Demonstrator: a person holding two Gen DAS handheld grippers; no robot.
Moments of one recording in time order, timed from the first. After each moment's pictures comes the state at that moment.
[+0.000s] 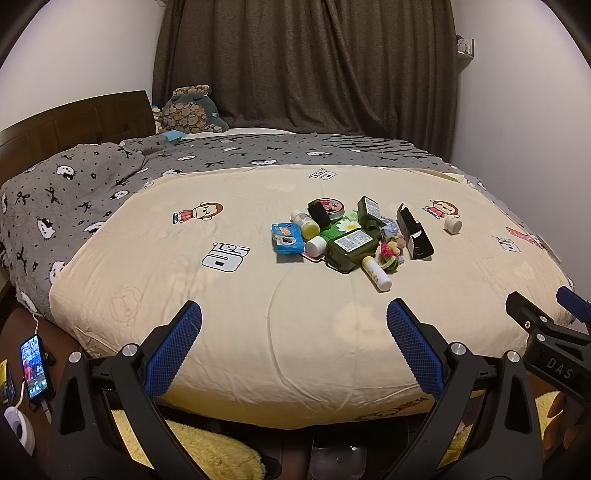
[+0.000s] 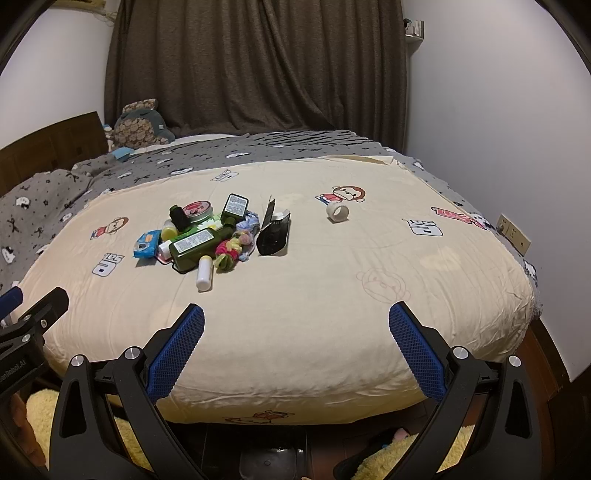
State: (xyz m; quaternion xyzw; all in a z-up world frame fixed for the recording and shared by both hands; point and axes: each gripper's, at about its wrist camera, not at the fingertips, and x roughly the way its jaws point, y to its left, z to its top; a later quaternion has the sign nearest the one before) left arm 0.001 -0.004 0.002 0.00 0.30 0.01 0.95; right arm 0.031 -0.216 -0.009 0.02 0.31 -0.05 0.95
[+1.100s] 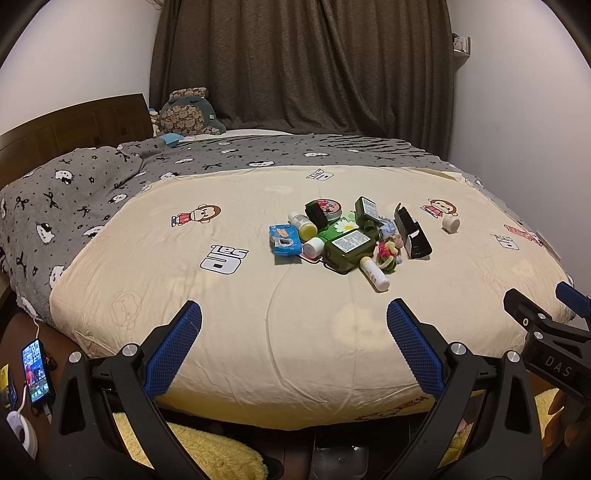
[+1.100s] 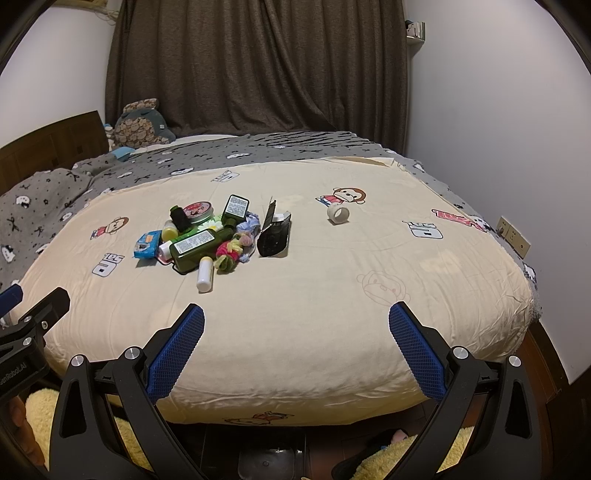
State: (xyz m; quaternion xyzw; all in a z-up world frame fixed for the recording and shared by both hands) left arm 0.002 -0.001 0.007 0.00 0.30 0.00 0.96; right arm 0.031 -0.215 -0.009 0.02 0.31 -0.05 0.95
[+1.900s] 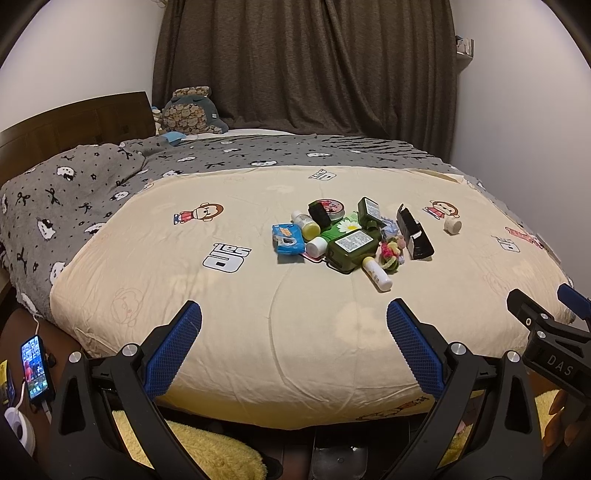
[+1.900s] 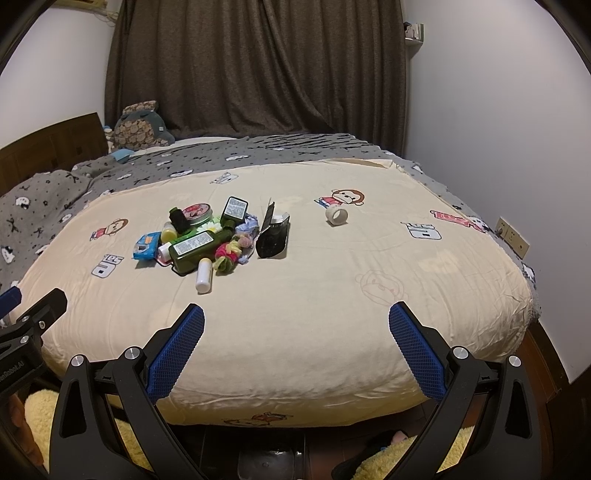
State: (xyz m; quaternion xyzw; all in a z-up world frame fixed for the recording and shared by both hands) left arm 0.000 0.002 0.002 0.00 0.29 0.01 0.96; right arm 0.028 -0.218 -0.010 0.02 0.30 -0.06 0.95
